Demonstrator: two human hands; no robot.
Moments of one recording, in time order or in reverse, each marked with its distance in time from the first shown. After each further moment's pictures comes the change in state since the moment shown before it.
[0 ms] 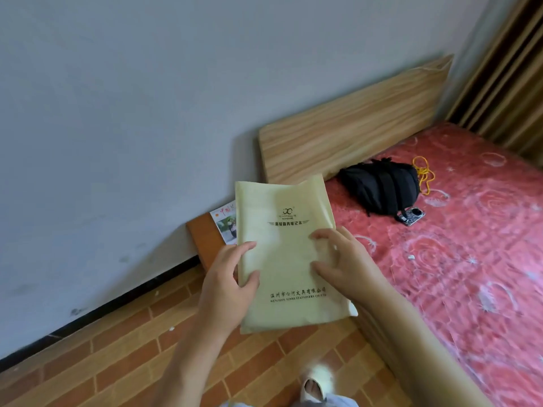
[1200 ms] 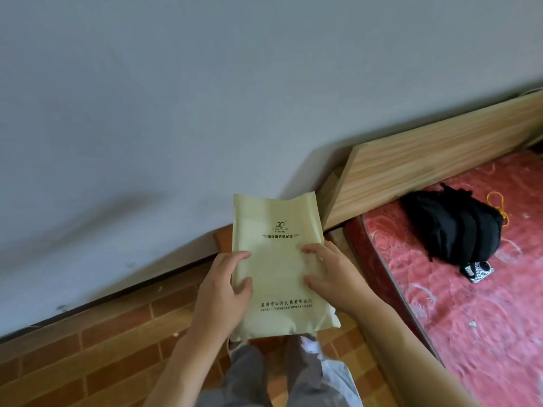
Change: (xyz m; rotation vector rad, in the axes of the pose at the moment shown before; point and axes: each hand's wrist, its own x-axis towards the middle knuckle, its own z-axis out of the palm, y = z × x) left_hand 0.267 -0.301 -0.127 0.007 -0.040 -0.318; right_hand 0.384 -0.083 0.241 -0.168 -0.371 0.127
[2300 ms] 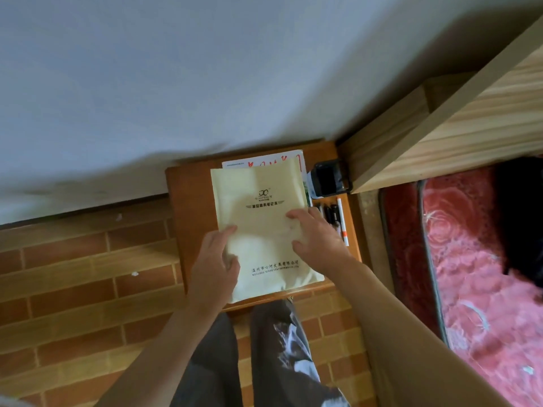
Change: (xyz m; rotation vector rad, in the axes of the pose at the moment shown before) left_hand 0.107 -0.232 0.281 0.116 -0.020 -0.420; right_hand 0.273 0.260 0.163 -0.137 -0.333 0.046
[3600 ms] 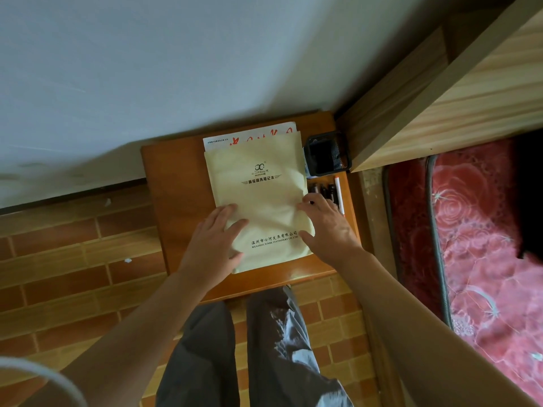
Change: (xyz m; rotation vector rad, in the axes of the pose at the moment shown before) left_hand 0.041 -0.024 0.039 0.616 -0.289 0.344; right_hand 0.017 0.077 0.019 -0.219 0.081 -0.170
